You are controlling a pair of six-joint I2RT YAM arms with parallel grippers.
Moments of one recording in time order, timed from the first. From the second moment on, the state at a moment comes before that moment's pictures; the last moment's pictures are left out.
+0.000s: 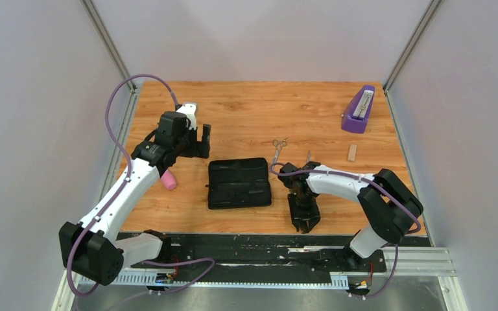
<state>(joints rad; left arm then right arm) -0.36 1.17 1.04 -0.57 -0.09 -0.17 0.77 1.58 0.83 -0.94 -0.05 0.68</state>
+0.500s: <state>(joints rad) -0.36 1.17 1.04 -0.56 -0.09 -0.17 0.78 1.63 0.87 -0.95 -0.09 0.66</state>
